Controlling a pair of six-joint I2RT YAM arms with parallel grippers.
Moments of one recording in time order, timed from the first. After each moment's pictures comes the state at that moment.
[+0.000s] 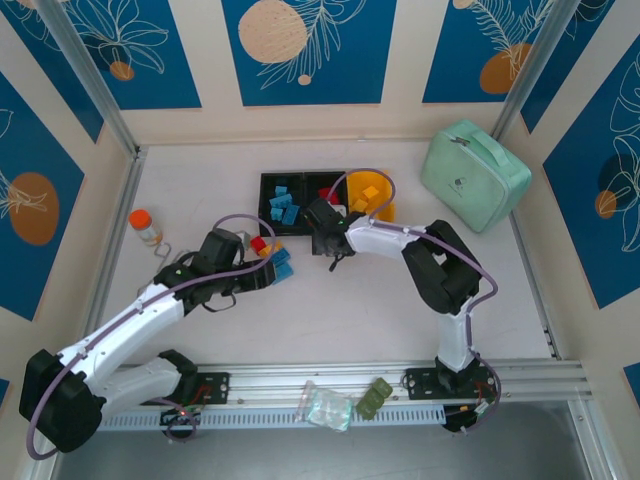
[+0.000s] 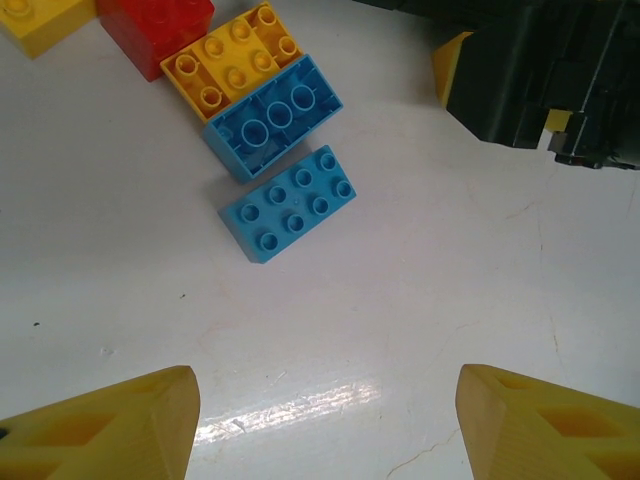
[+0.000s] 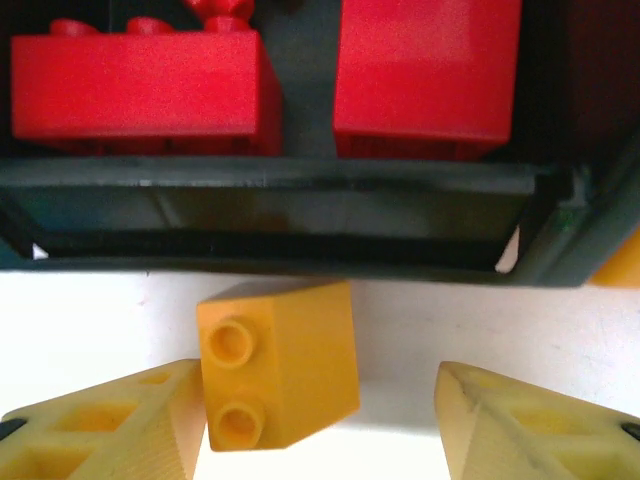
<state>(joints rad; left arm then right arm) -0.58 1.02 0.72 -0.59 0.11 -0.68 0.72 1.98 1.32 -0.50 0.25 0.66</state>
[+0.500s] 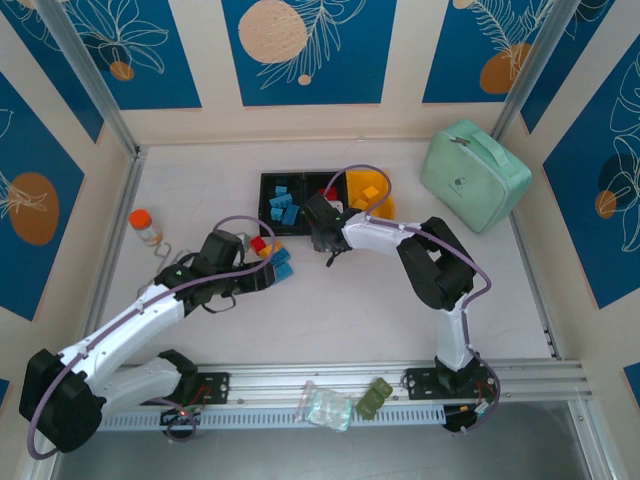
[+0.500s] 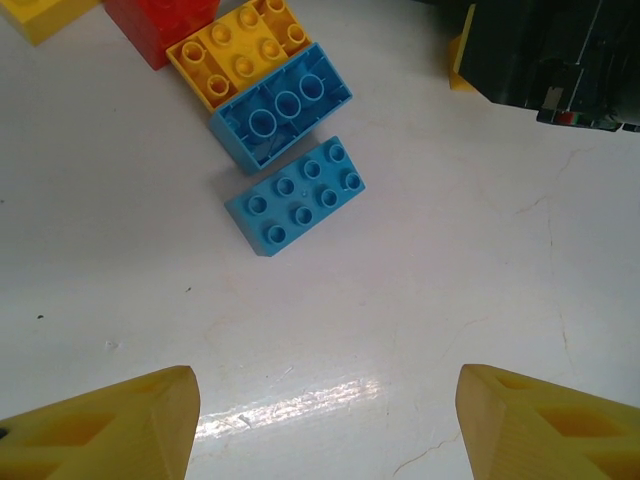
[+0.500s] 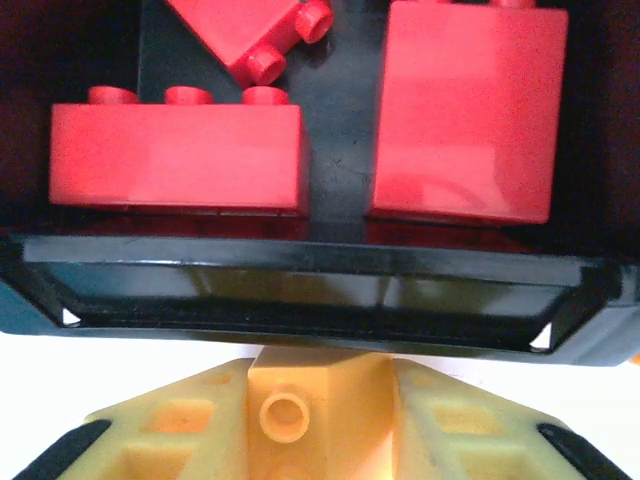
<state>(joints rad) -0.58 1.02 0.71 -0.59 0.11 -0.68 0.73 2.01 1.36 -0.50 0.27 0.63</state>
